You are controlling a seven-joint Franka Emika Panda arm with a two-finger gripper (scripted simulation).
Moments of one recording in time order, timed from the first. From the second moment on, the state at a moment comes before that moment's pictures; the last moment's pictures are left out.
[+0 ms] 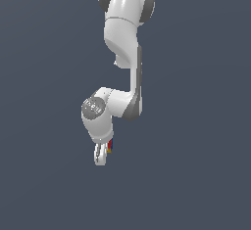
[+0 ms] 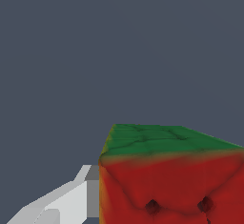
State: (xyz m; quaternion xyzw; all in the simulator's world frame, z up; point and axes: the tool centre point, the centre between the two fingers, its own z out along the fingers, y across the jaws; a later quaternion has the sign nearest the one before) arm 0.082 -0.091 0.033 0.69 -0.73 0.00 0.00
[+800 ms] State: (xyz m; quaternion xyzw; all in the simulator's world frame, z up) arm 0.070 -0.084 0.049 0.69 -0.73 0.00 0.00
